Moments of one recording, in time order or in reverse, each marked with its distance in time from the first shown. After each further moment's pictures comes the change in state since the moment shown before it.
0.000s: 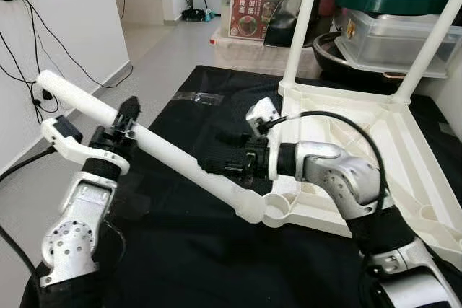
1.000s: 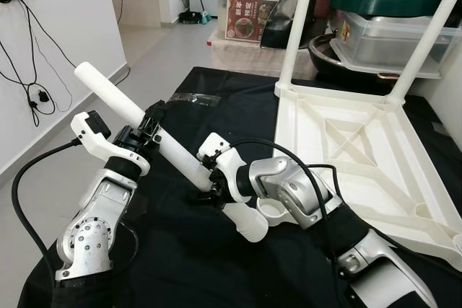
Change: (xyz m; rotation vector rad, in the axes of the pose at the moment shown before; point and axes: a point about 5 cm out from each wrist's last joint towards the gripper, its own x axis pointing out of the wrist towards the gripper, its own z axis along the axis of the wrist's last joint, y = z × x) left arm 0.005 -0.010 -0.019 0.073 0.075 -0.031; right arm 0.055 0.013 -0.038 -0.123 0.315 -0.054
